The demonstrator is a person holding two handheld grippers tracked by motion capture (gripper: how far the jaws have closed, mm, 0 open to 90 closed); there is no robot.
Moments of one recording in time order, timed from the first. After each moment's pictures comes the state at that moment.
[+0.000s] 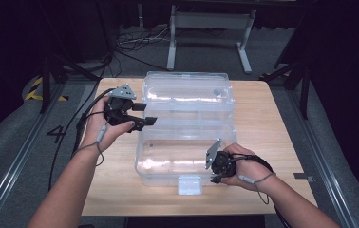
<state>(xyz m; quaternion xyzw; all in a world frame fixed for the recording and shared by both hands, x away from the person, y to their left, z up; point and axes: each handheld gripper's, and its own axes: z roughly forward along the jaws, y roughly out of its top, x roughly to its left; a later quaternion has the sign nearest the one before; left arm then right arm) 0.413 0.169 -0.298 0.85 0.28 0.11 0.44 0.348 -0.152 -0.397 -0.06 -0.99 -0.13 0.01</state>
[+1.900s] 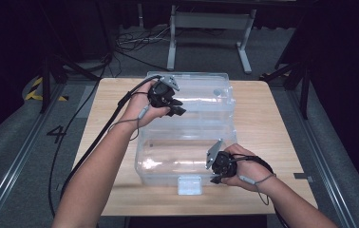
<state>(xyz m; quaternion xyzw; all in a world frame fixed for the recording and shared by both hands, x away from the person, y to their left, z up) 0.476 0.081 -0.303 0.92 0.17 0.08 0.35 0.347 -0.153 -0.398 -0.07 -0.99 -0.14 0.01</state>
